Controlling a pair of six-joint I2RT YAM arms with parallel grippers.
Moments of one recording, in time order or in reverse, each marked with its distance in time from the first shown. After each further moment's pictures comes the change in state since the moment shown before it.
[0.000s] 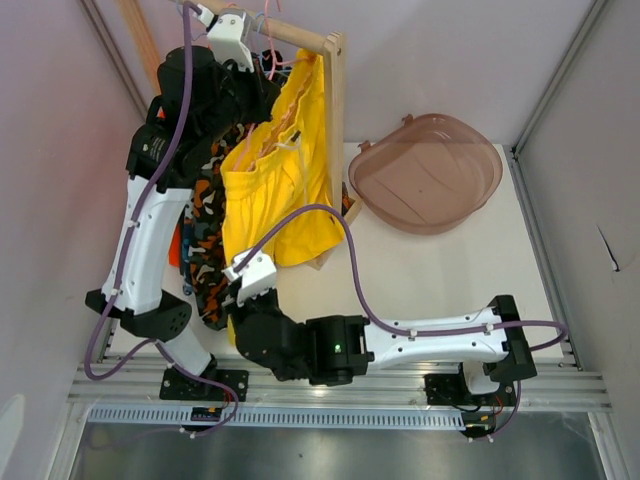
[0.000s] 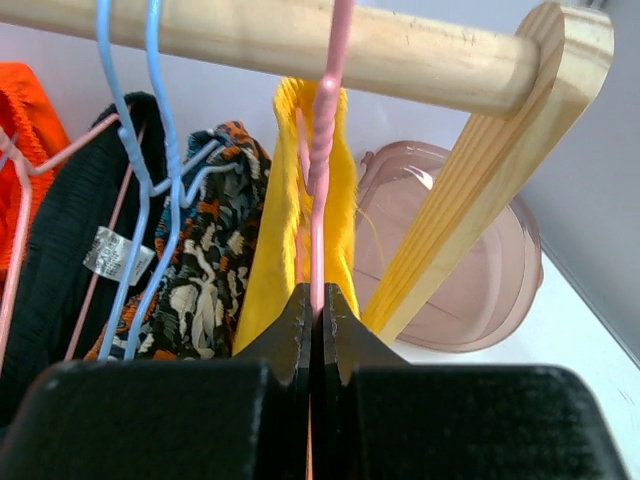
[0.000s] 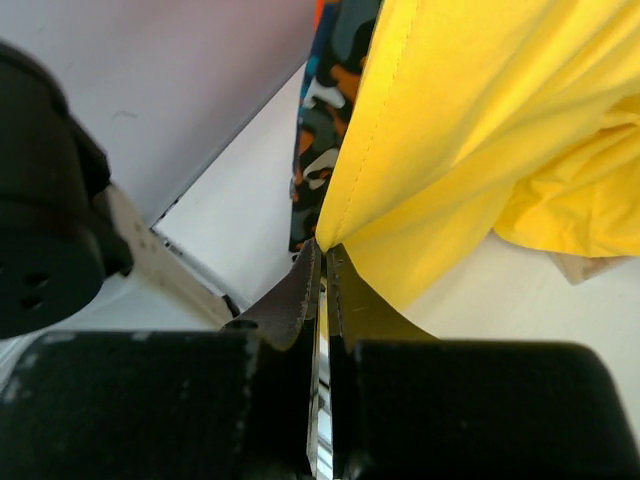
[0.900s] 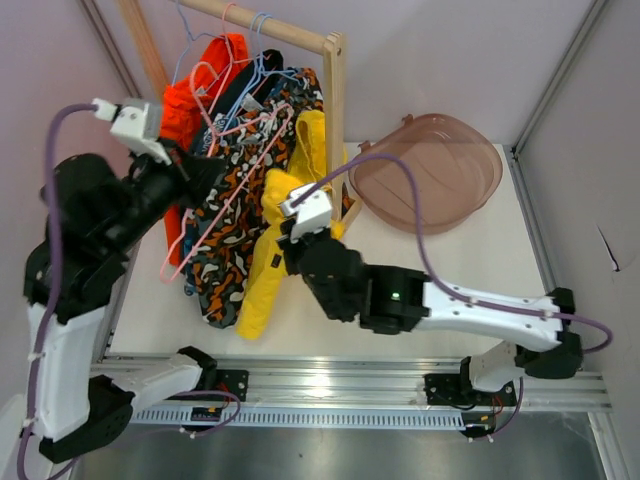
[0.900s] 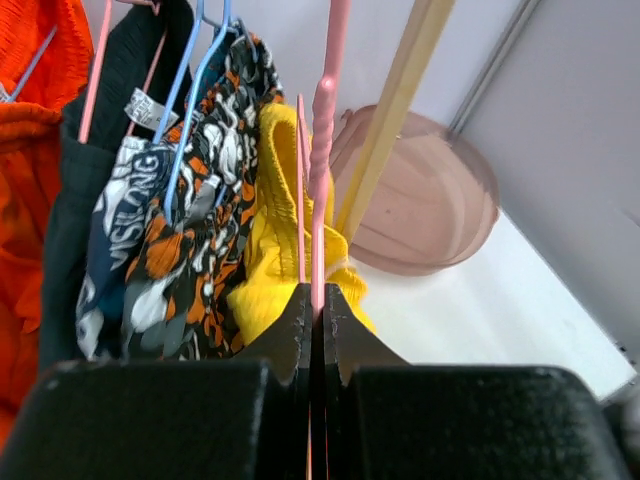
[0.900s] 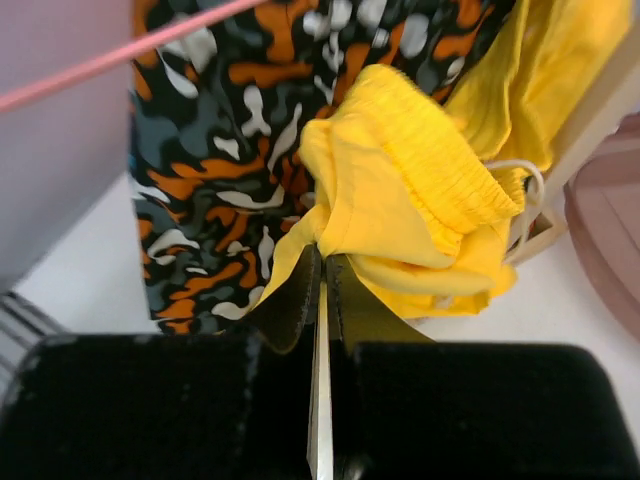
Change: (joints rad) left arm 0.006 -0.598 -0.569 0.006 0.034 -0.061; right arm -0.234 -0.174 -0.101 -0.023 -0.089 -0.207
